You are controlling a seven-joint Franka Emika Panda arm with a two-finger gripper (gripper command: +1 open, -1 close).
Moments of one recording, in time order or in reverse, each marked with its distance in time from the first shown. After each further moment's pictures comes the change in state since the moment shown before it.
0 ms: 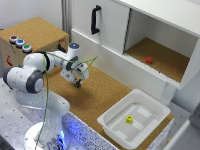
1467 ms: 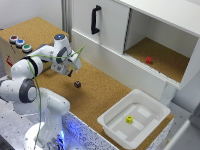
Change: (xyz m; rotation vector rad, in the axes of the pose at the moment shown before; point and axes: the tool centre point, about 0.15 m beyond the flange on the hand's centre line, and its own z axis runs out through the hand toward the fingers) arm 0.005 -0.041 -0.055 -0.025 0.111 -0.087
